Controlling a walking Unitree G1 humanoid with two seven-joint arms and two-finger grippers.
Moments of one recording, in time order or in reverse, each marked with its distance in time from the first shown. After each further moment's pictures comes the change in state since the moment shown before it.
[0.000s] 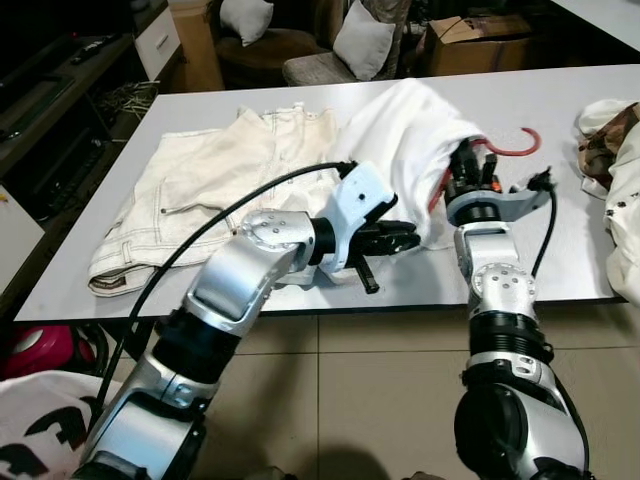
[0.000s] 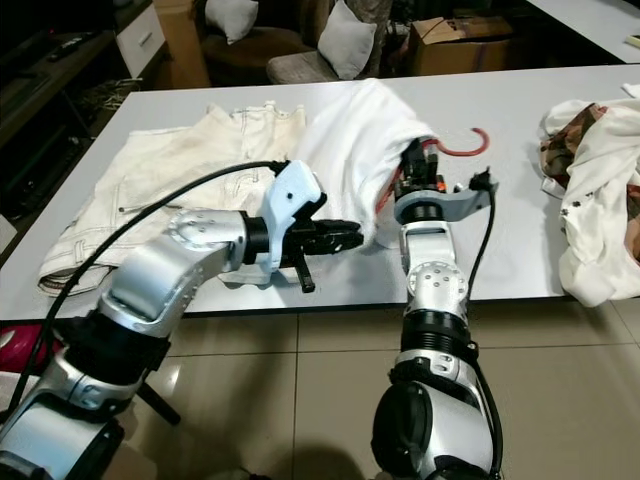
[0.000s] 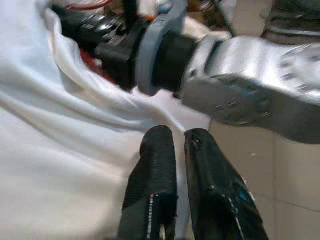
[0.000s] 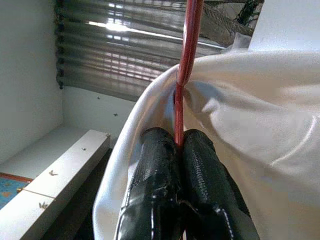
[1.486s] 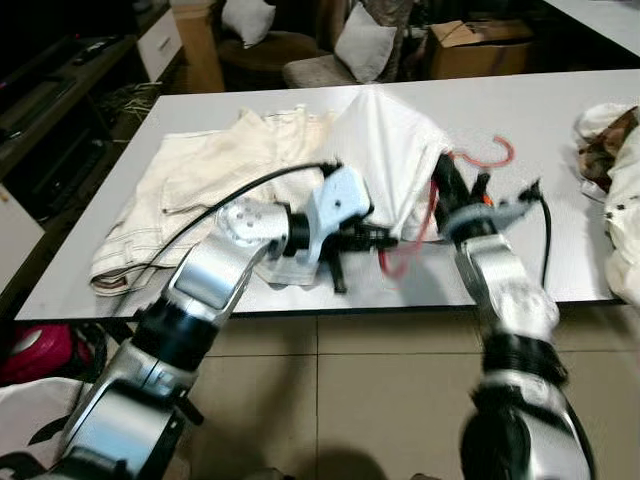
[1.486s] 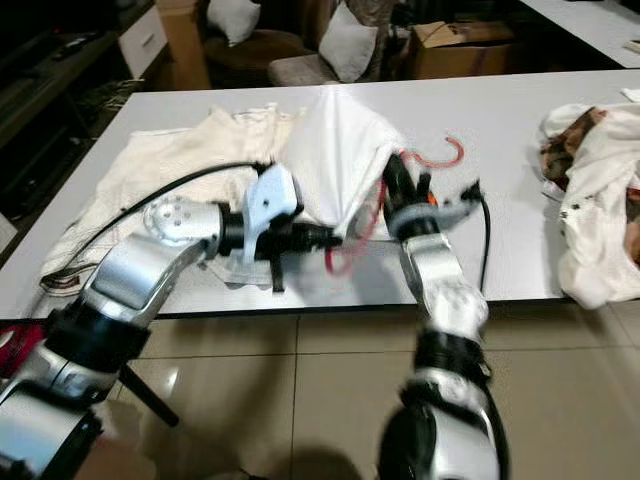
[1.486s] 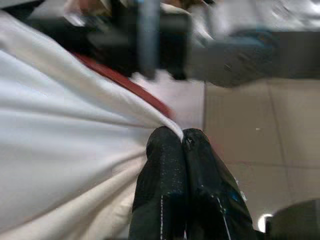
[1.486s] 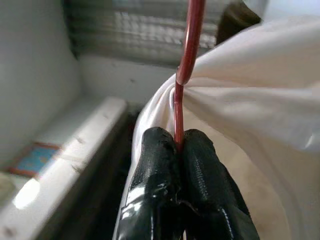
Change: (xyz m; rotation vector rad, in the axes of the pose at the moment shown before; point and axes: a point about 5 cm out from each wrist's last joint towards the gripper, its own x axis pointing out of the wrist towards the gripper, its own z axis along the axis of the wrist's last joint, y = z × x) left arm -0.018 0.017 -0.014 0.176 0.050 -0.081; right arm -0.011 0.004 -0.007 0.136 0.169 0.053
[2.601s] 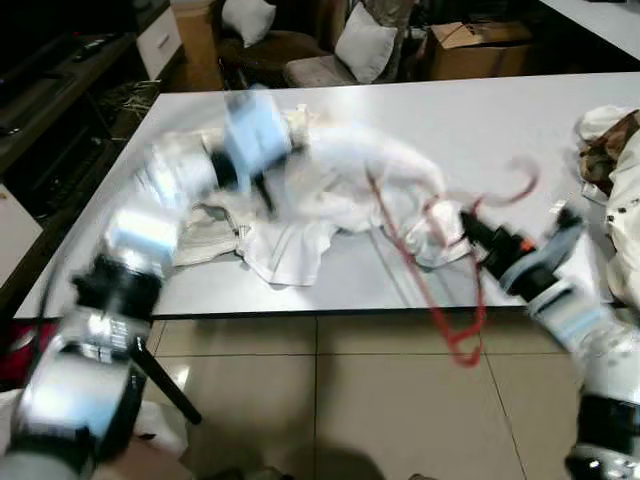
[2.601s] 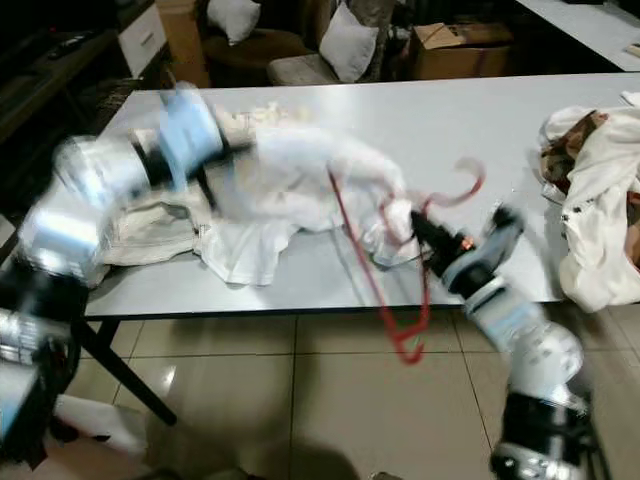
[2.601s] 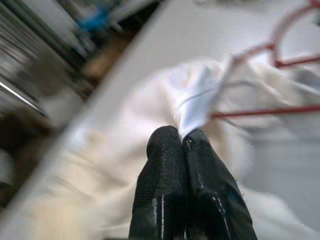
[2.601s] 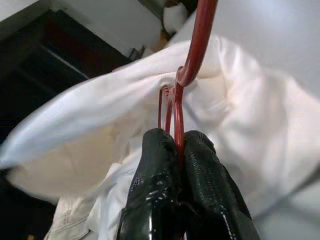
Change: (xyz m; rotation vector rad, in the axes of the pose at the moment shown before) left arm -0.063 0.063 -0.018 0.198 0.113 0.452; right arm -0.078 -0.023 0.045 -0.547 0.317 -0.226
